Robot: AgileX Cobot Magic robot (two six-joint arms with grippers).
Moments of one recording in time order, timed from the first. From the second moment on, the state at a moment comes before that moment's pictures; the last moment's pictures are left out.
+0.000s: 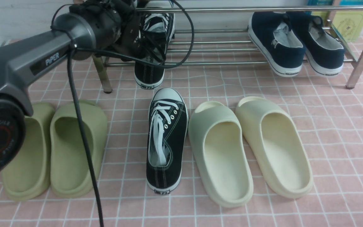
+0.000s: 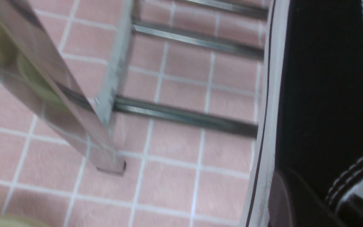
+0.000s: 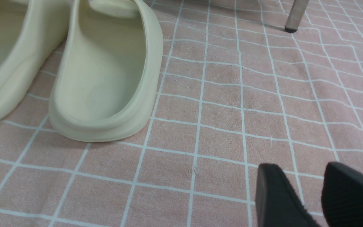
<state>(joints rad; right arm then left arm) 0.03 -0.01 0.01 0.05 0.38 -0.14 -0.39 2.10 -1.83 0.50 0.58 -0.87</state>
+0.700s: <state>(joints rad) 0.03 -0.01 0.01 0.04 0.38 -0.14 -0.39 2.15 -1.85 0.71 0.44 -1.16</state>
